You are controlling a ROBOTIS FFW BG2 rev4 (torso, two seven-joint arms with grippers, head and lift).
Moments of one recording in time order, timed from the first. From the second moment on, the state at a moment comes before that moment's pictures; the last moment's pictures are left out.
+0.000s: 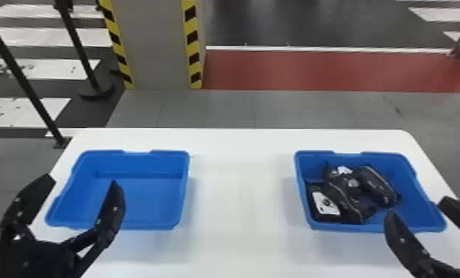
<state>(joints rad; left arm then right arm) 0.83 0.02 0.14 -2.35 0.08 -0.16 -0.14 0.90 -0.03 -0.28 -2.43 -0.18 0.03 0.42</state>
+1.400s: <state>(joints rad) 0.83 0.02 0.14 -2.35 0.08 -0.15 -0.14 0.88 -0.03 -0.27 -2.41 -0.15 0.00 0.42</state>
